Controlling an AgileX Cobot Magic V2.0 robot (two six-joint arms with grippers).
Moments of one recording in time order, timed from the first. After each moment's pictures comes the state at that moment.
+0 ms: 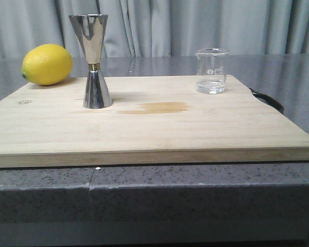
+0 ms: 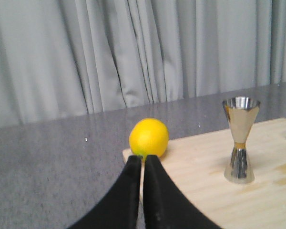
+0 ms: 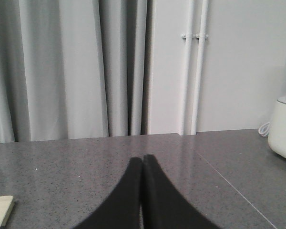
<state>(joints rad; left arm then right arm) -0.17 0.12 -0.21 -0.83 0.21 0.82 0.05 0.06 -0.49 -0.64 0.43 0.50</state>
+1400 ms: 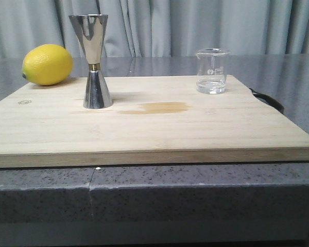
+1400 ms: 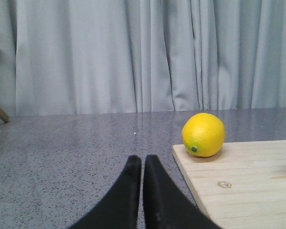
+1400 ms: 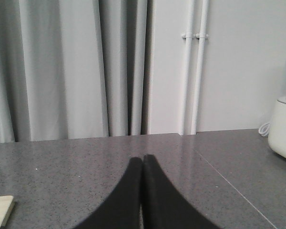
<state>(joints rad) -0.10 0.00 0.00 0.10 -0.07 -0.12 0.05 0.06 -0.49 -0.64 0.43 0.50</state>
